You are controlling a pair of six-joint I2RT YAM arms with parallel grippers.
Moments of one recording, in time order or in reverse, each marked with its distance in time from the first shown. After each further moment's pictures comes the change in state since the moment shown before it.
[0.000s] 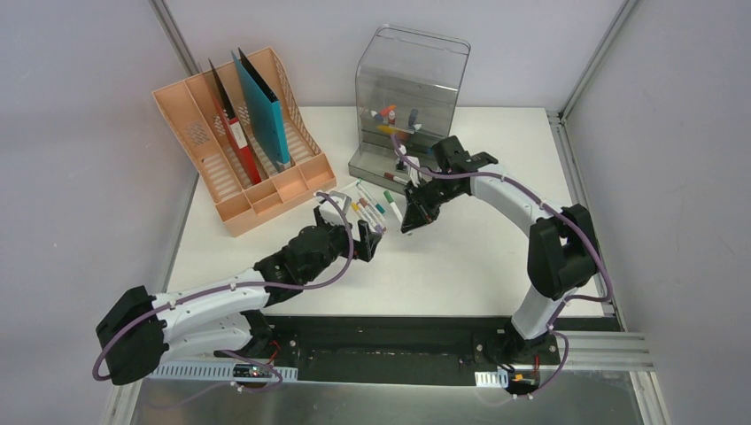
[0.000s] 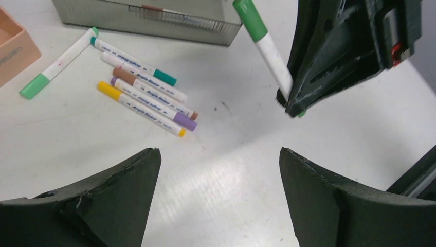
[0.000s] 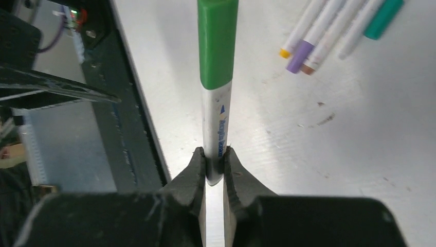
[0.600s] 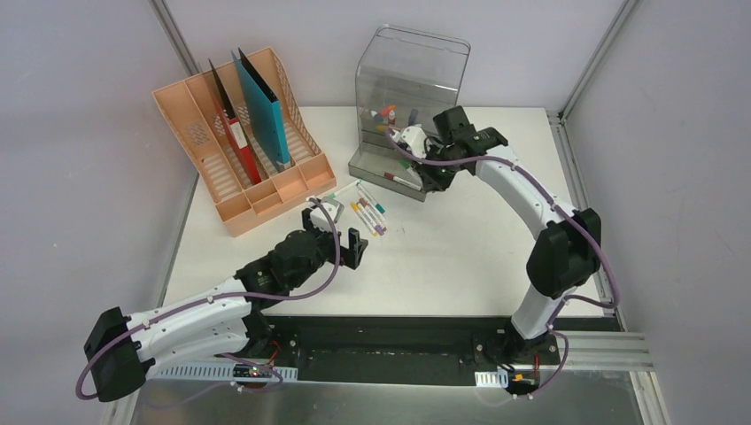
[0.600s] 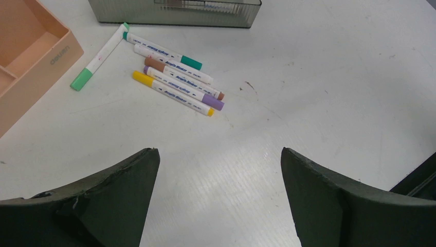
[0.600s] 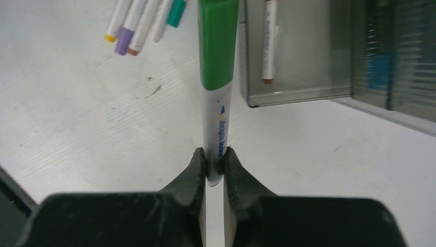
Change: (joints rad) left arm 0.000 -0.175 0.007 -0.247 -0.010 0.141; right arm 0.001 -0.005 0.242 -0.115 0.562 -0.242
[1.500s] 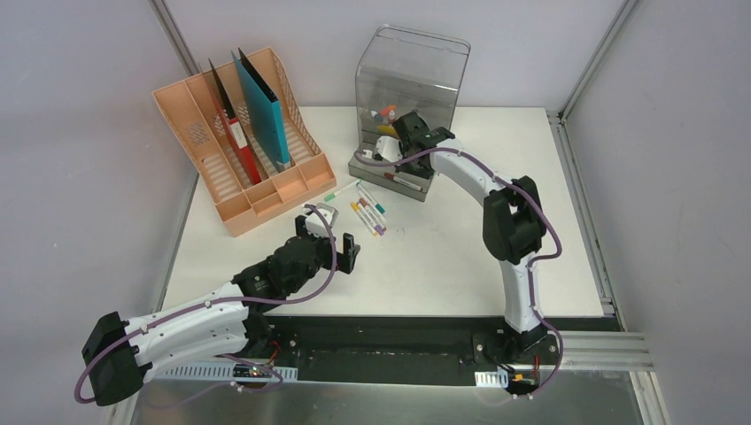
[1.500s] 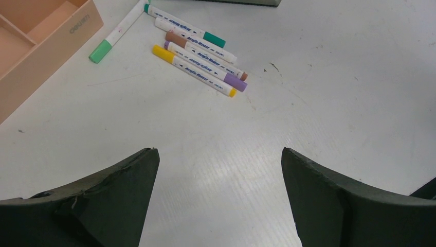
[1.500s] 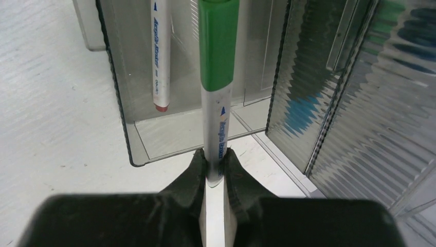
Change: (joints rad) left arm 0.000 -0.055 -0.062 -0.056 -0.059 -0.019; right arm 0.086 0.386 0.259 0.089 0.534 -0.237
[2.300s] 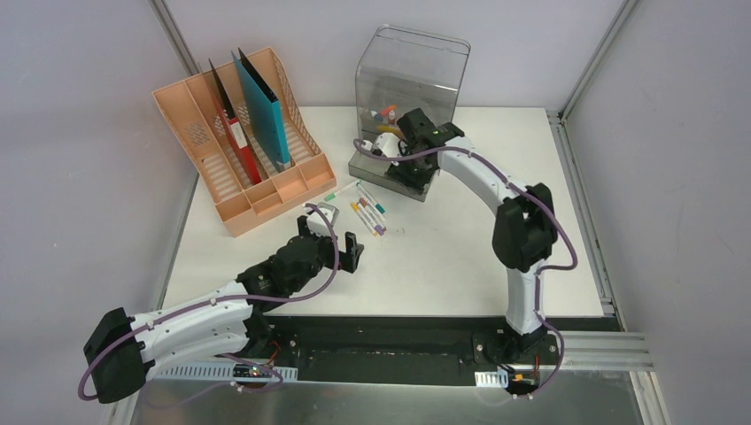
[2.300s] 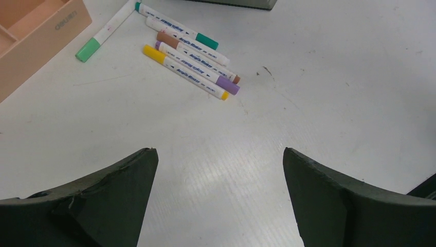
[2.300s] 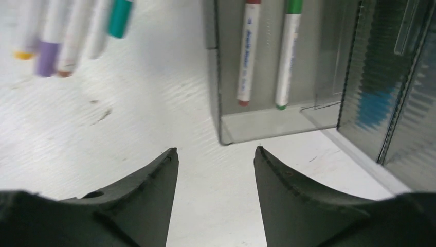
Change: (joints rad) left arm 0.005 0.035 -0.015 0.054 0.004 -0.032; right arm 0.010 -0.049 0.017 -0.128 -0.214 0.191
